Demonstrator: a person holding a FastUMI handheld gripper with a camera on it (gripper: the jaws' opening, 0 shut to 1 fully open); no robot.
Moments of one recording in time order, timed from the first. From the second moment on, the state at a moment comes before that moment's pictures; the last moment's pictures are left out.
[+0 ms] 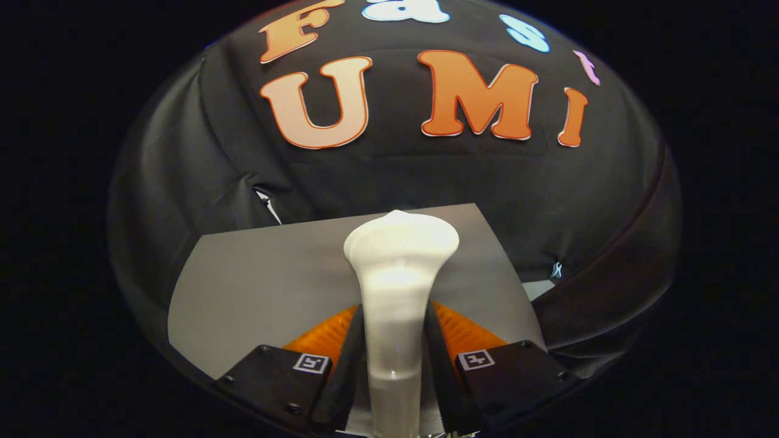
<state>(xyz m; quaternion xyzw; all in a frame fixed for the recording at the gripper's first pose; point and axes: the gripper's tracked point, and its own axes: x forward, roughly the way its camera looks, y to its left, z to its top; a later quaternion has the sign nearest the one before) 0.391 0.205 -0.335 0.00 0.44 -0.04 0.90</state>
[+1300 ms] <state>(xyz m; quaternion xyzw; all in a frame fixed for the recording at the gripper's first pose) 0.245 0.228 -0.189 0.02 0.23 0.08 0.97</state>
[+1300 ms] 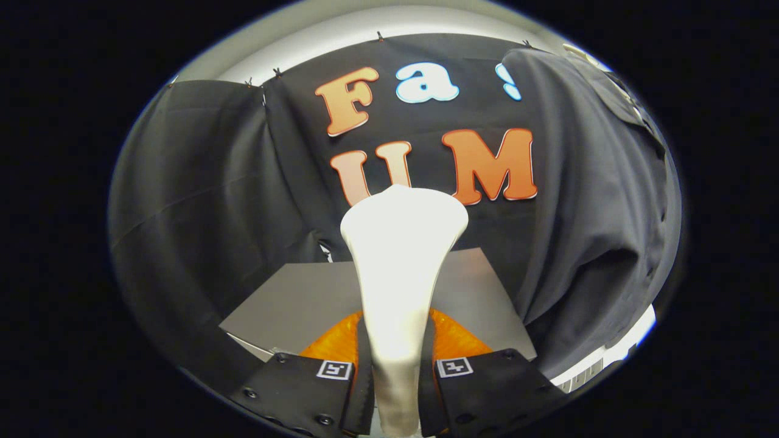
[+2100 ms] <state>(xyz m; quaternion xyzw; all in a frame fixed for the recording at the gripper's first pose) 0.193 -0.013 -0.001 0.01 0.08 0.02 1.00</state>
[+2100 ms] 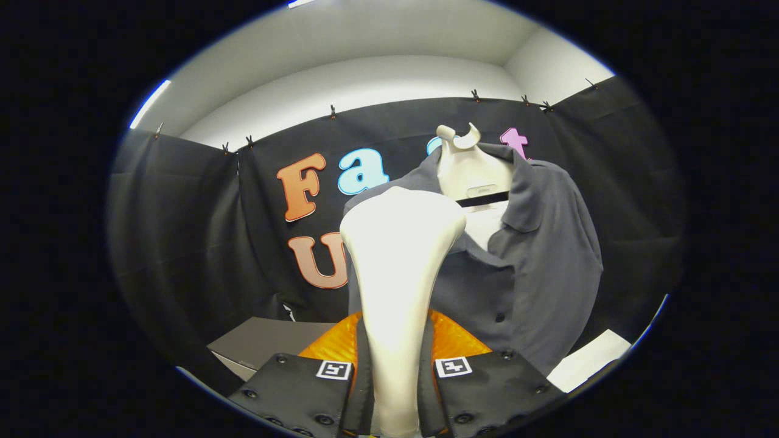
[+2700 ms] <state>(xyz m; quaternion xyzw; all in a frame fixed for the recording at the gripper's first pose) 0.243 -0.063 -0.032 0.01 0.10 0.04 0.99</state>
